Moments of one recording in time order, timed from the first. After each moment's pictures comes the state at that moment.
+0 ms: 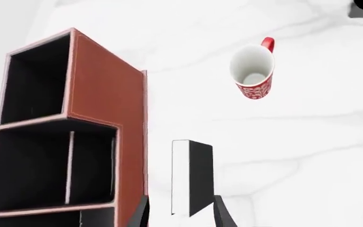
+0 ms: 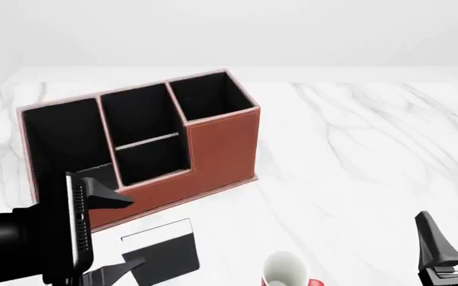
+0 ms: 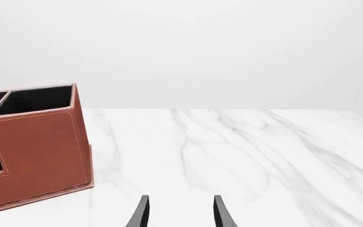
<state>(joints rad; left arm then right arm) -0.83 0.78 -0.75 0.80 0.57 0.01 0.01 -0.02 0.01 0.00</state>
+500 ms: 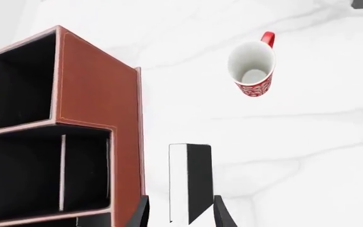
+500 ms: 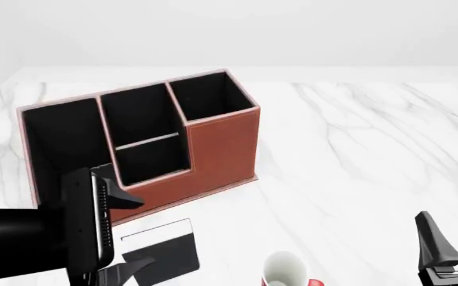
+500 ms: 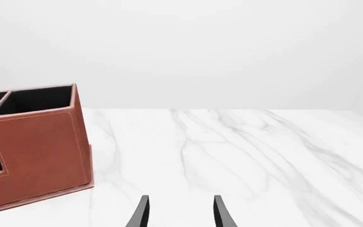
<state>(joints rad) -0.83 0.85 -0.75 0.77 0.58 0.01 0.01 -0.02 0.01 0.00</state>
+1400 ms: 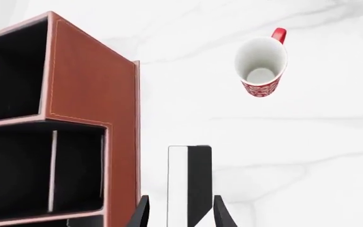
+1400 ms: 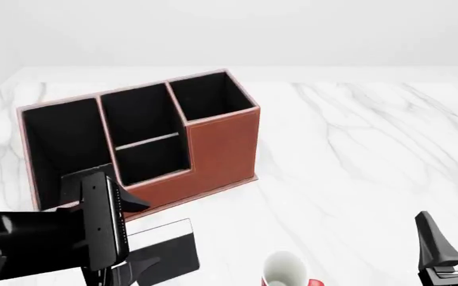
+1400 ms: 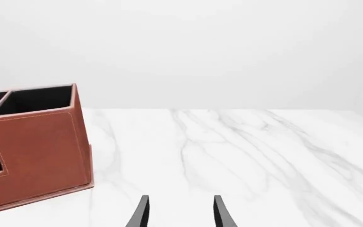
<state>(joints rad) -0.81 0.90 -0.70 0.69 0.56 0.01 0.01 -0.02 0.01 0.00</state>
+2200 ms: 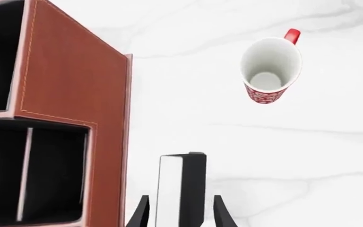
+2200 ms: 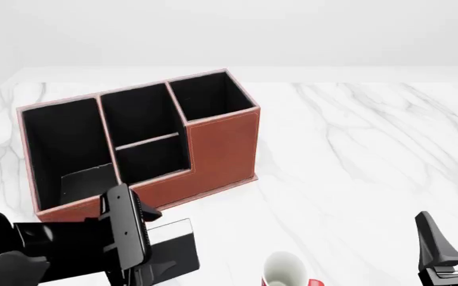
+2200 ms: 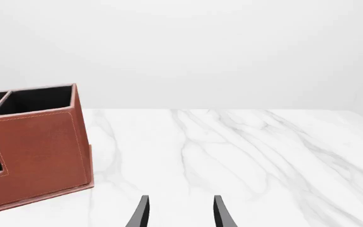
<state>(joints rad) -0.81 0.99 -0.60 0.52 0.48 0.01 0.01 -0.02 0.01 0.00</state>
